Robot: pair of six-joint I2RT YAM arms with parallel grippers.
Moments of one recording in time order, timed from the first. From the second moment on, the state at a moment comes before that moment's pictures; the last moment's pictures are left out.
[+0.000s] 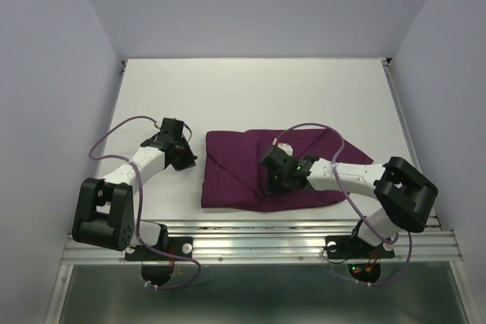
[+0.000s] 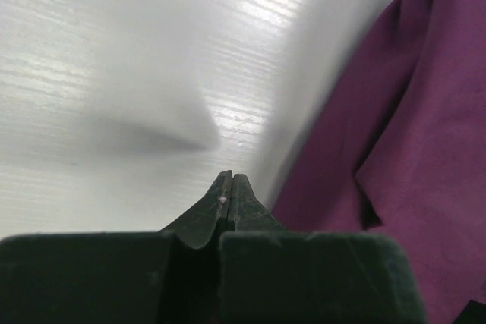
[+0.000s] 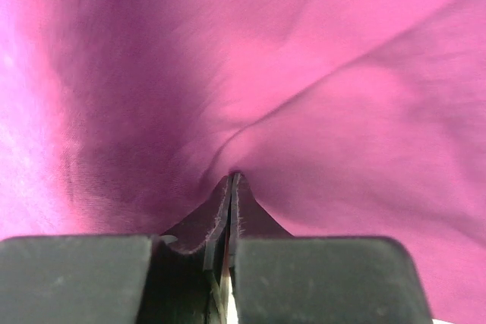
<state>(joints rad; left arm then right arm) -0.23 1.35 0.71 -0.42 0.02 -0.66 0.95 1.56 0.83 -0.37 0.13 0.91</state>
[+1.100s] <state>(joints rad) -0.28 1.57 0.80 -0.29 0.10 -0.70 0.79 1.90 1.22 -0.33 0.15 0.77</state>
